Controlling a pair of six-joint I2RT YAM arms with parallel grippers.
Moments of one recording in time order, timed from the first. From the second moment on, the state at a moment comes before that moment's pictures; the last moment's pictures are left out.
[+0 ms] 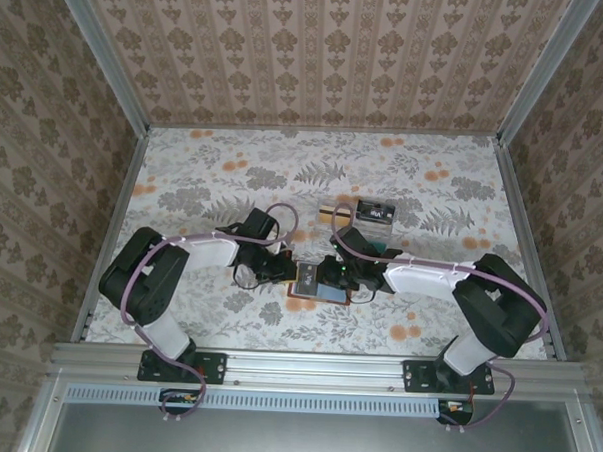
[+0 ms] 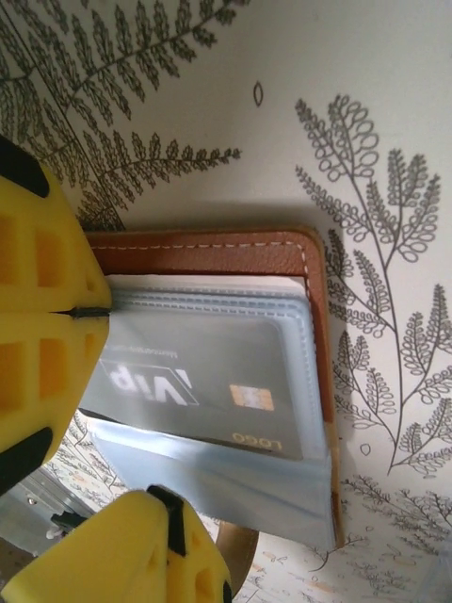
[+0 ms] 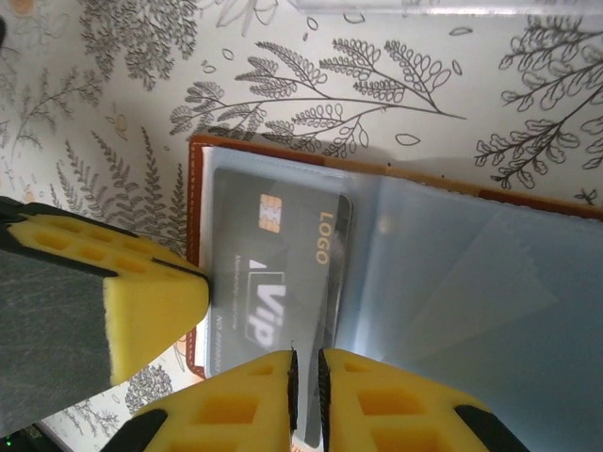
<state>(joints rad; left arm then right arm) -0.61 1.66 0.76 -0.26 0.62 -0.62 0.76 1.58 0.75 -0.11 -0.20 0.92</state>
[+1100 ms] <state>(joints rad) -0.61 1.66 0.75 -0.23 0.62 -0.62 0.72 1.64 0.72 -0.02 -0.27 1.03</state>
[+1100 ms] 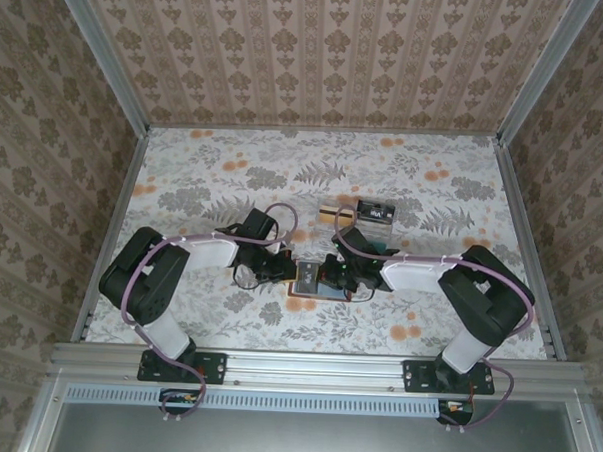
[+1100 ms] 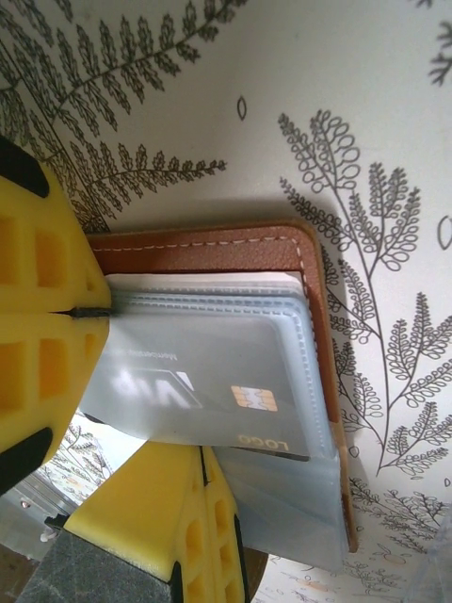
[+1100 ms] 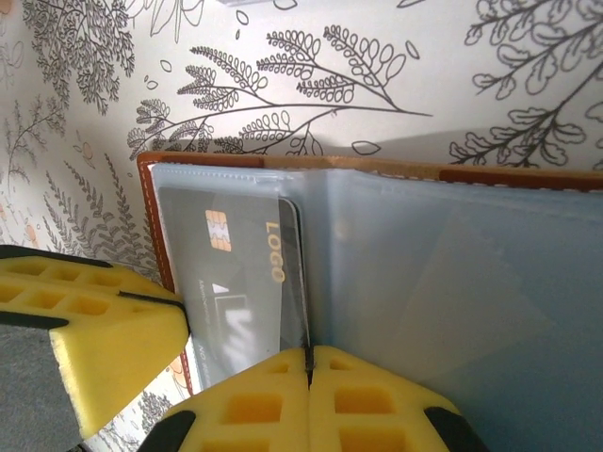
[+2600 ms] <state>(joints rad) -0.60 1.68 0.75 -0.23 0.64 -0.62 0.59 1.50 0.57 0.04 -0.33 0.98</state>
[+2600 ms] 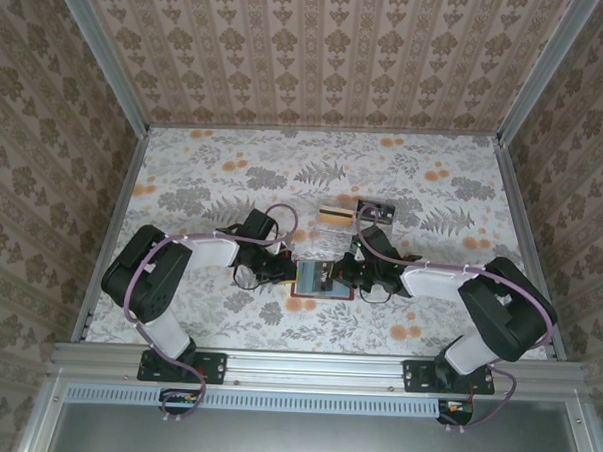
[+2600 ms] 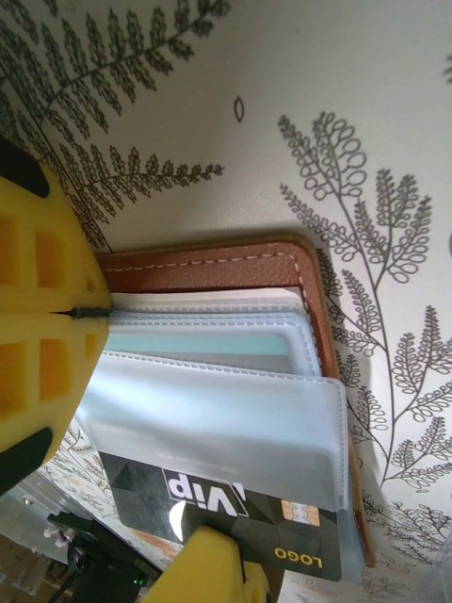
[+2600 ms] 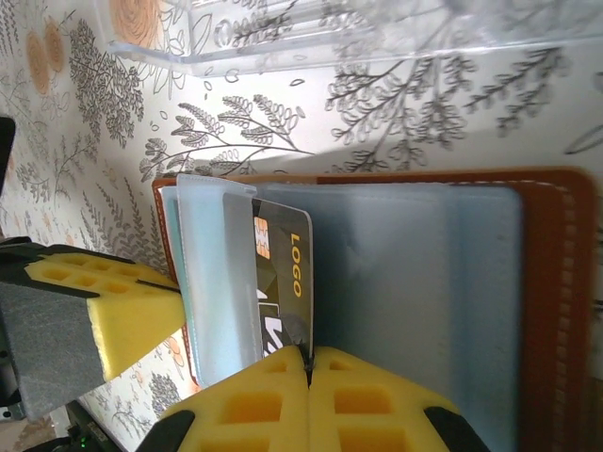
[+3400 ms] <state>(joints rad) -0.59 1.68 0.77 -0.27 0.64 -0.59 0.48 1.15 0.62 -0.35 -0.30 0.74</state>
